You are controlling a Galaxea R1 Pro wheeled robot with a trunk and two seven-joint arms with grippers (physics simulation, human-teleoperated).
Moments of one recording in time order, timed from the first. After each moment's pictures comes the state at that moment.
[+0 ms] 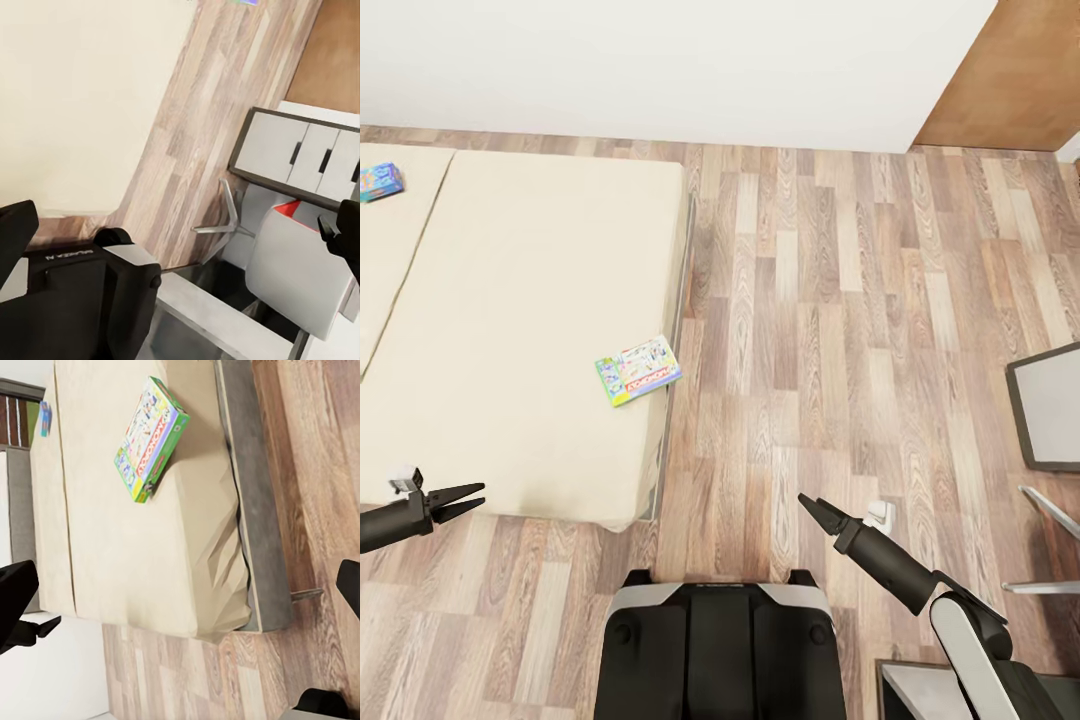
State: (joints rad) left arm -1.01 0.69 0.08 0.00 0.19 0.42 -1.57; right arm -0.19 -0.13 -0.05 -1.48 -0.77 0.46 0.61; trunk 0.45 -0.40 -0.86
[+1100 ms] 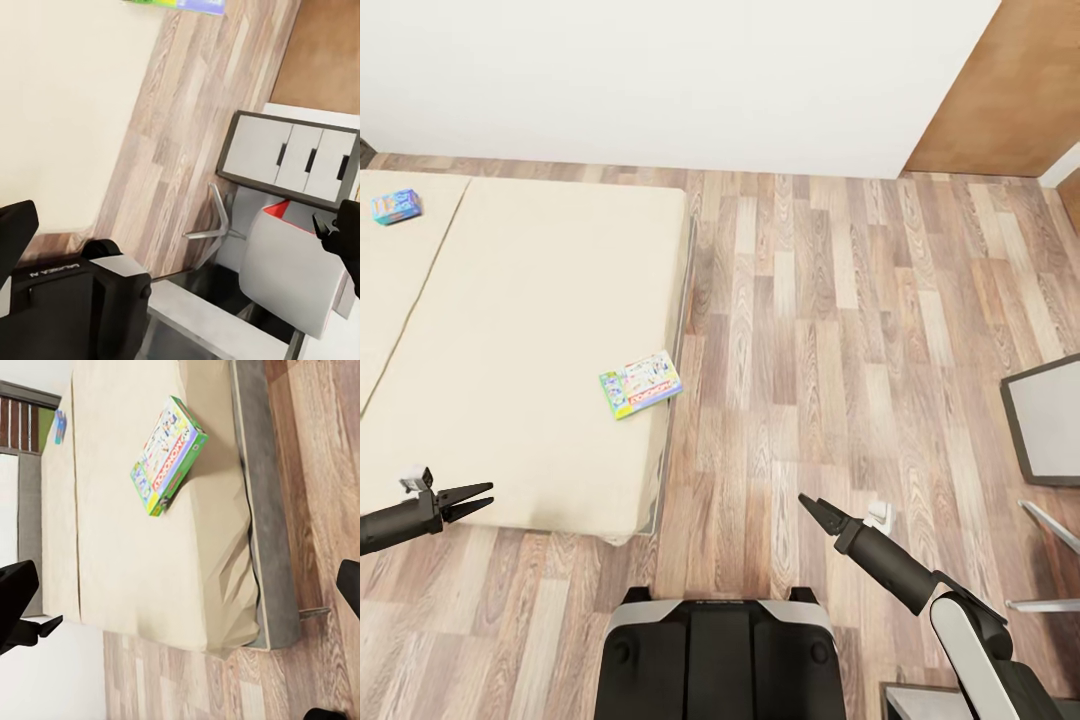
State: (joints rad) left arm -1.01 0.67 0.08 0.00 0.19 0.42 -1.57; right arm -0.19 -0.13 -0.05 -1.48 -0.77 0.46 0.61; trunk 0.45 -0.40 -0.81
